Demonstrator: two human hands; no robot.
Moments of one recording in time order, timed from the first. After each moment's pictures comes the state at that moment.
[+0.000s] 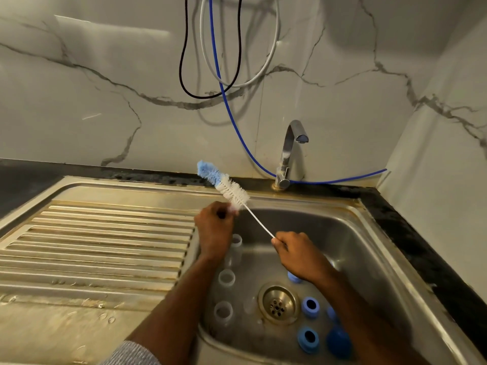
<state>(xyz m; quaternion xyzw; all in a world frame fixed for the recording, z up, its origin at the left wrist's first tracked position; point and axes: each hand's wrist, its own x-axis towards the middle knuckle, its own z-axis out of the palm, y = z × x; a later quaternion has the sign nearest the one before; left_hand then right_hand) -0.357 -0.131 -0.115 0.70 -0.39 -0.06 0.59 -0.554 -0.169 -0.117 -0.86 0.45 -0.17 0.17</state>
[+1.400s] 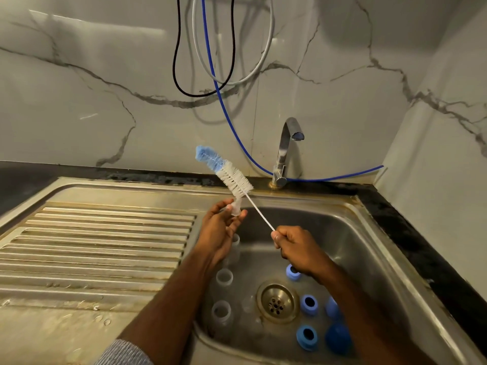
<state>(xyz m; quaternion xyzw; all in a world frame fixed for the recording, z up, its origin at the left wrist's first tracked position) -0.360 -0.138 -0.111 0.36 -0.14 -0.54 0.75 -0.557 -0.165 -0.107 -0.78 0.43 -0.27 0.36</state>
